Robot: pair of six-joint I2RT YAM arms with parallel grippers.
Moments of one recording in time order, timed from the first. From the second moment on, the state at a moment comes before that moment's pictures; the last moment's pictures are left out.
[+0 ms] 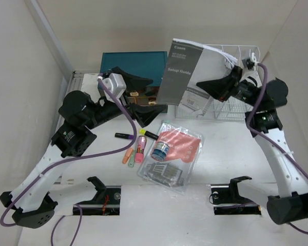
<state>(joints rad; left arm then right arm) -0.76 0.99 1.37 -0.10 0.45 -0.07 0.21 1.04 1.18 0.37 -0.95 0.52</state>
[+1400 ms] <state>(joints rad) -0.76 0.67 1.14 -0.28 0.26 0.01 -0.07 1.76 1.98 -0.53 -0.84 0.17</state>
